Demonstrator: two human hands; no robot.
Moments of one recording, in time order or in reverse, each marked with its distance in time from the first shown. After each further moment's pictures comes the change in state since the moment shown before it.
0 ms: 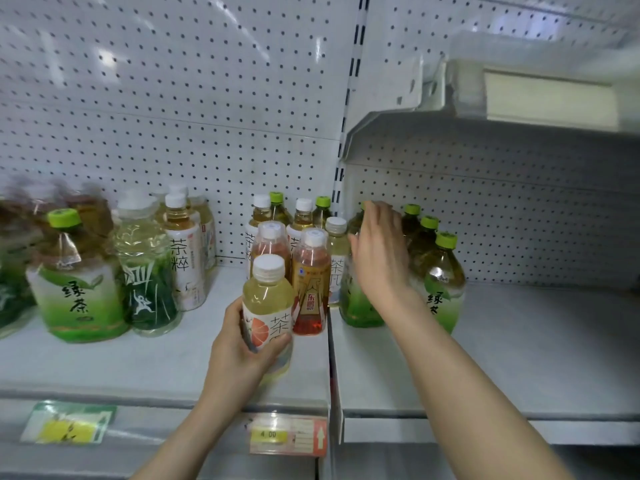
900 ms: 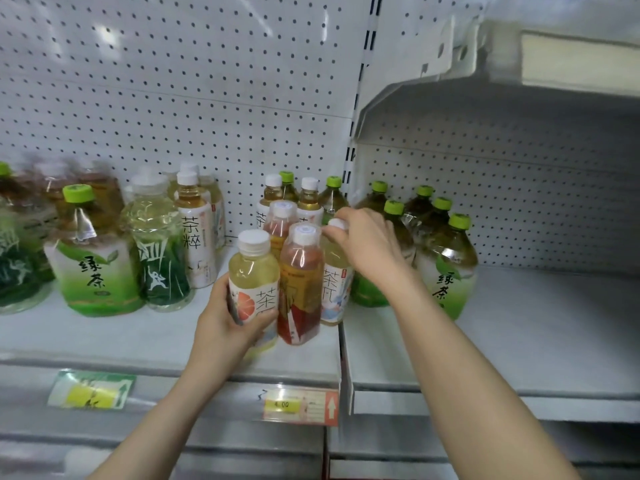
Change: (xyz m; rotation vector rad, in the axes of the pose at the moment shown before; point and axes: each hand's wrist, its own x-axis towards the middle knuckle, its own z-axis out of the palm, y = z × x) left_hand 0.004 -0.010 -0.030 0.044 0.039 -0.026; right_hand -0.011 -0.031 -0.014 0.297 -0.393 0.073
